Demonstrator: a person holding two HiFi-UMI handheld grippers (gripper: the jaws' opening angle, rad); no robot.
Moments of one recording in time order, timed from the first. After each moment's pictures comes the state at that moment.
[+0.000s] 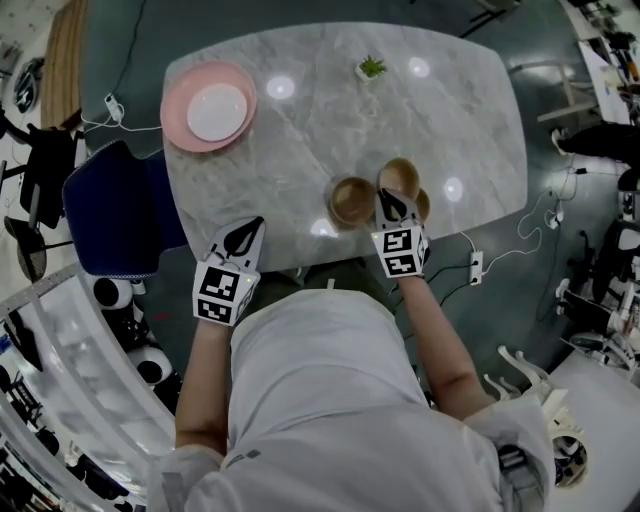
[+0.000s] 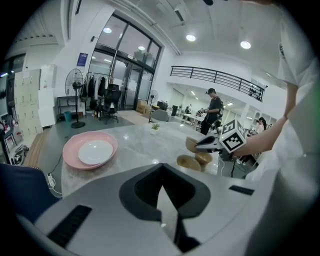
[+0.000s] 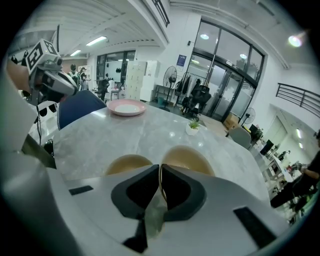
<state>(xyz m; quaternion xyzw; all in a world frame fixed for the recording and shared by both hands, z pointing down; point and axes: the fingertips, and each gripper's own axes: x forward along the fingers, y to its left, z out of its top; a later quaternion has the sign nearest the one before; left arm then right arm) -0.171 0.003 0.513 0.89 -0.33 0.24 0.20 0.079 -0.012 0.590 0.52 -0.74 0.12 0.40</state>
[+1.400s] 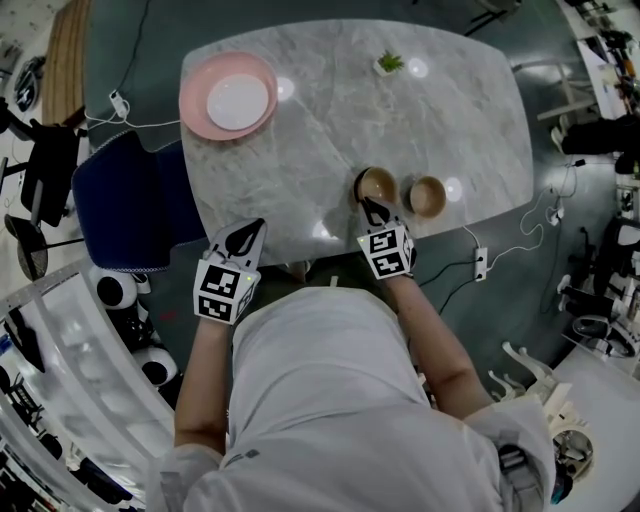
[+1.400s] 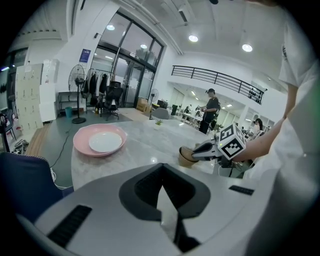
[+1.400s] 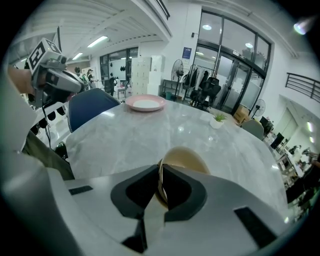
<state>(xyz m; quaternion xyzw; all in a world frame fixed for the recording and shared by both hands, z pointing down) -0.228 0.024 0.527 0.89 -0.32 0.24 0.22 -0.009 0.024 0.628 0.48 -0.76 0.17 0.41</state>
